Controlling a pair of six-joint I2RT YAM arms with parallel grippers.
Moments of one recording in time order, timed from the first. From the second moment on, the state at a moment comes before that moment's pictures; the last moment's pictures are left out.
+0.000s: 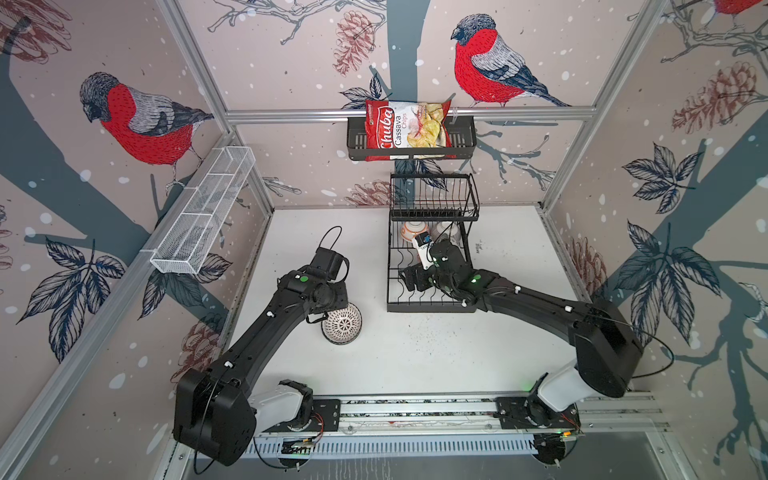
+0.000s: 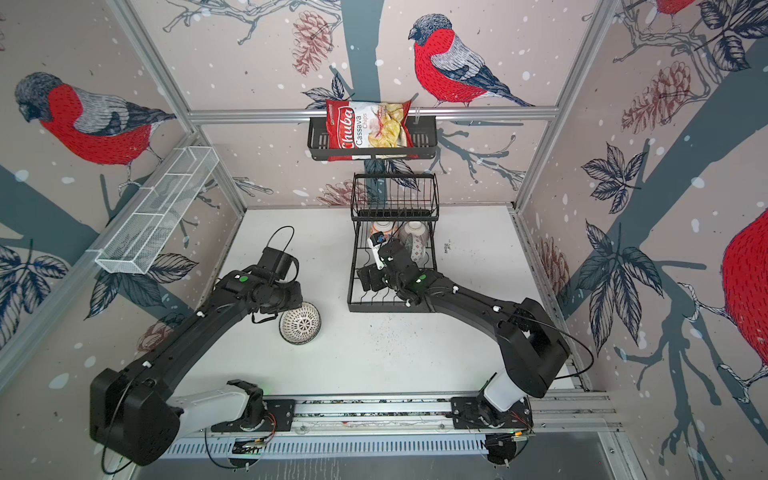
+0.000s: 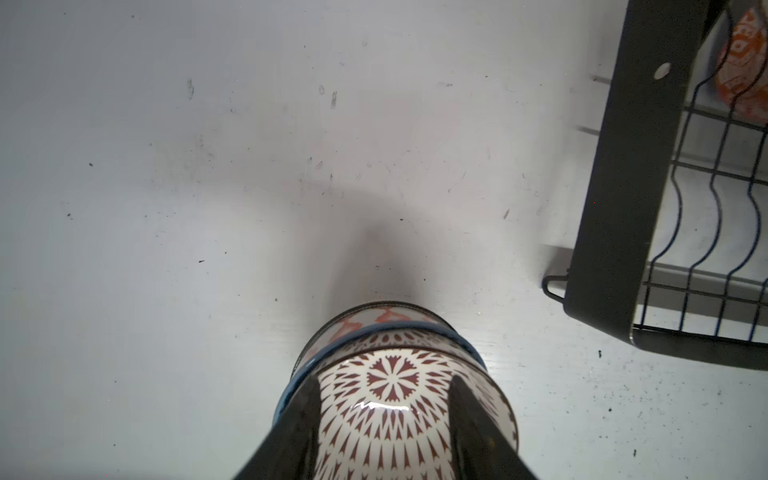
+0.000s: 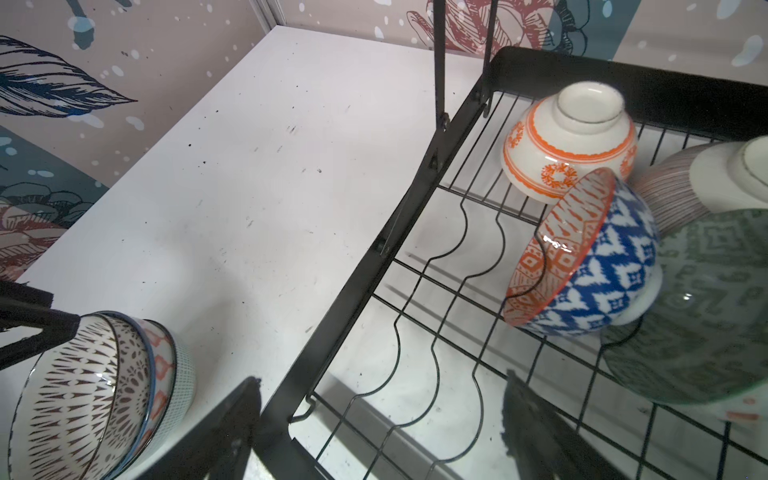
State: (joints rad) left arm -0.35 1.21 0.96 -0.95 -0.08 -0.51; right arm 0.83 1.56 1.06 -0.09 0.02 0.23
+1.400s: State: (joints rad) left arm -0.35 1.09 0.93 -0.82 -0.13 -0.63; right arm 1.01 1.71 1.25 -0.21 -0.07 0.21
